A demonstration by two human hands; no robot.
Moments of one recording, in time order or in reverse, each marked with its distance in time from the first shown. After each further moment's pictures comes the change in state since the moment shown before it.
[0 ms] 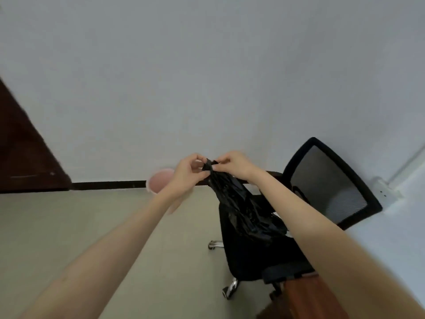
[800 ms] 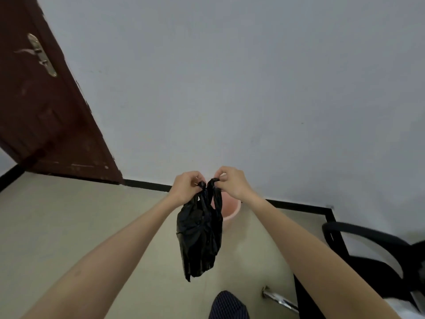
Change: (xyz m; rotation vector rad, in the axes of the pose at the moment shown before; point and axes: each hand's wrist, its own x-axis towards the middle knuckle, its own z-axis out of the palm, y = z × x) left_hand 0.178 -0.181 -0.309 0.434 0.189 -0.278; right_hand 0.371 -0.076 0.198 0.135 -0.082 0.033
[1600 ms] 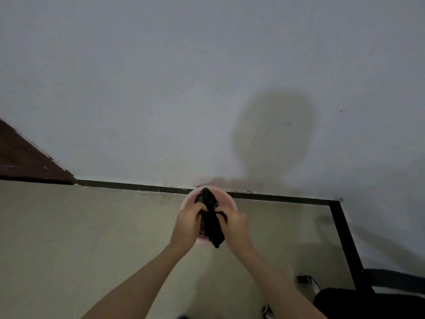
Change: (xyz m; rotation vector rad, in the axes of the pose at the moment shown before) left_hand 0.249 -0.141 0.130 -0.086 -0.040 -0.086; right_hand 0.234 0.184 0.058 -0.136 0.201 0.123
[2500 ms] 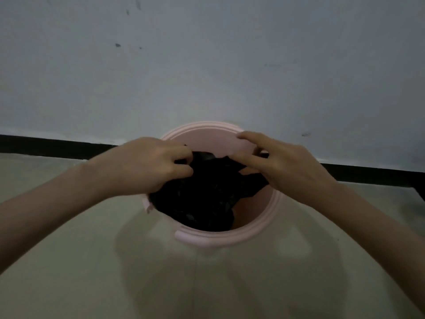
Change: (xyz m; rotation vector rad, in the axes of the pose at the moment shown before) left_hand 0.162 -0.332 0.137 1.145 -0.187 1.060; right_hand 0.154 0.322 0.197 -0.802 0.215 -1.034
